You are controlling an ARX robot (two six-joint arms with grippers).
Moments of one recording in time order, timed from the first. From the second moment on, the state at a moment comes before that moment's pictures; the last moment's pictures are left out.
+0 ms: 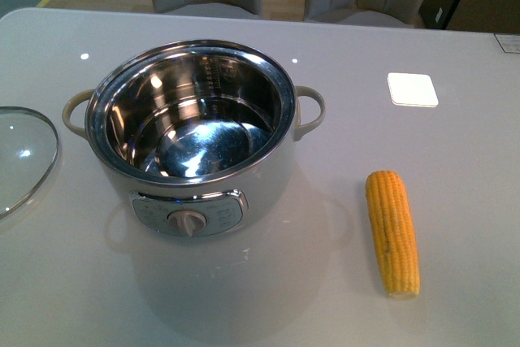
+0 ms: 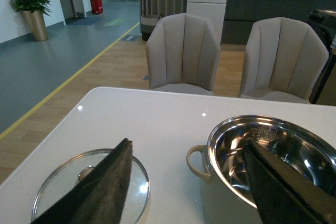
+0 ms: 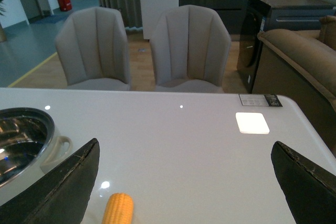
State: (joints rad) left arm 0.00 0.01 0.01 0.00 0.00 0.00; right arm 0.00 0.01 0.02 0.00 0.00 0.00
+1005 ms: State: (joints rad) left arm 0.00 0.01 0.01 0.00 0.00 0.00; right arm 0.15 1.44 0.40 0.17 -0.02 0.27
